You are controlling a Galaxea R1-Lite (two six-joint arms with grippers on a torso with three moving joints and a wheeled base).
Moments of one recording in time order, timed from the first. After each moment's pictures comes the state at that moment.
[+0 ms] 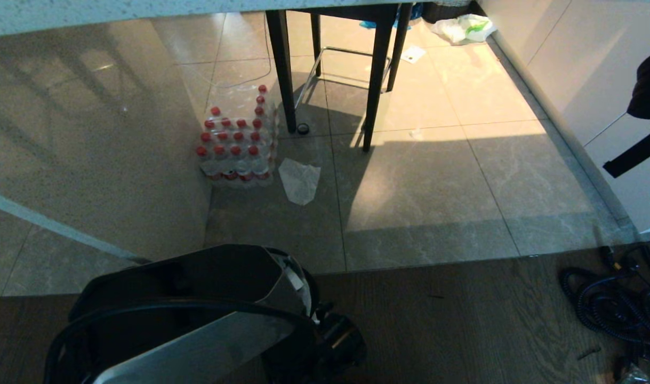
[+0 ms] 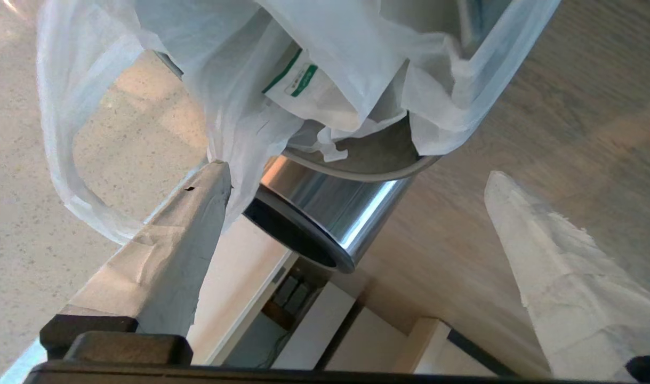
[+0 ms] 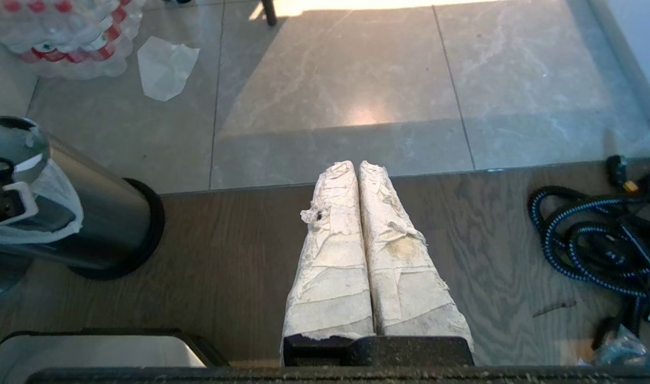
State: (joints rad) left arm -0.89 2.38 -1.08 0.20 1.06 0.17; right arm 0.00 0.00 0.00 -0.09 0.00 0.00
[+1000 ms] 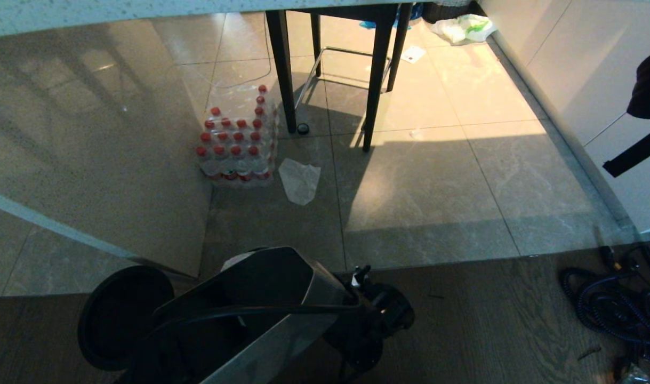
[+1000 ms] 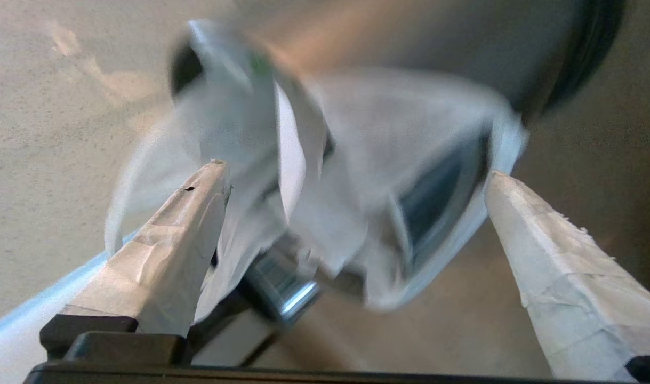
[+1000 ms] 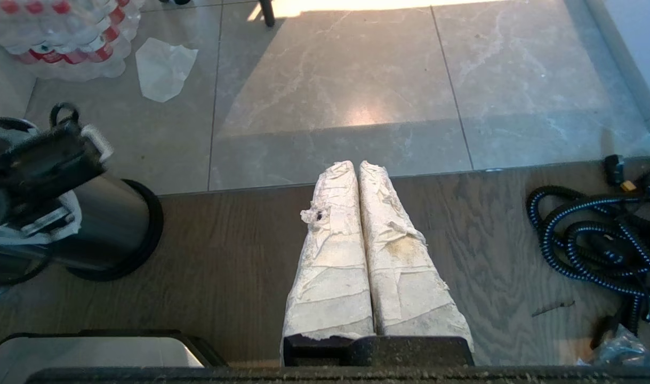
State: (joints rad) left arm -0.94 2.56 -1.62 0.38 1.10 -0.03; right arm 0.00 0.00 0.00 -0.09 0.00 0.00
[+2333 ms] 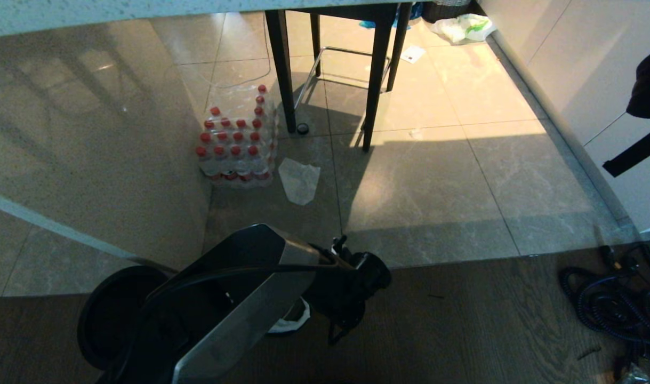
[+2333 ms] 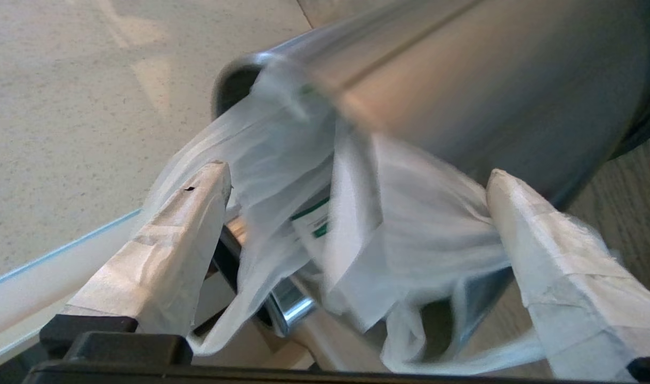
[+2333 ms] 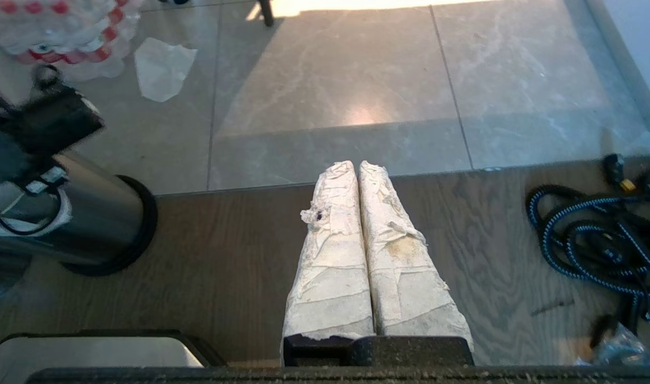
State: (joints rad) left arm -0.81 2.56 -1.73 0.46 1.16 -0.10; right arm 0.00 0.00 0.00 -0.09 0.00 0.00
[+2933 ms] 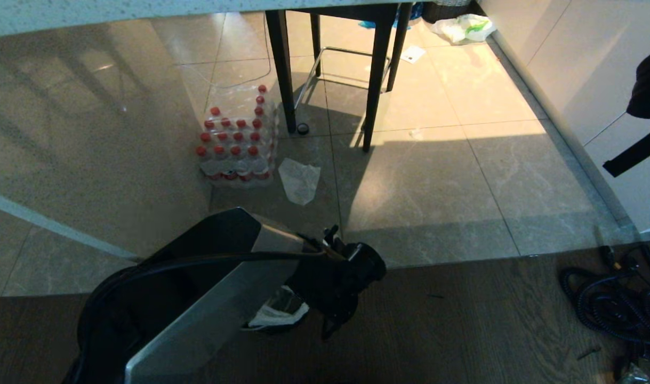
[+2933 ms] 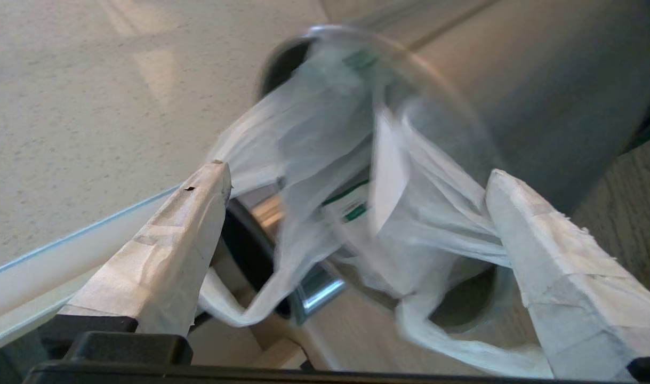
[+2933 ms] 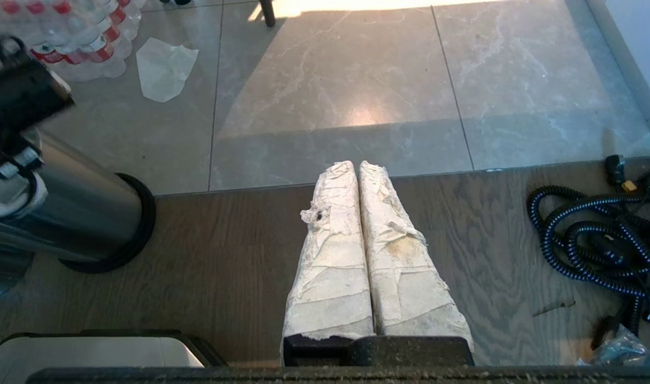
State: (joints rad) left arm -0.80 2.45 -1.64 0.46 1.16 -0.13; right arm 0.00 0.00 0.00 -0.09 0.00 0.00
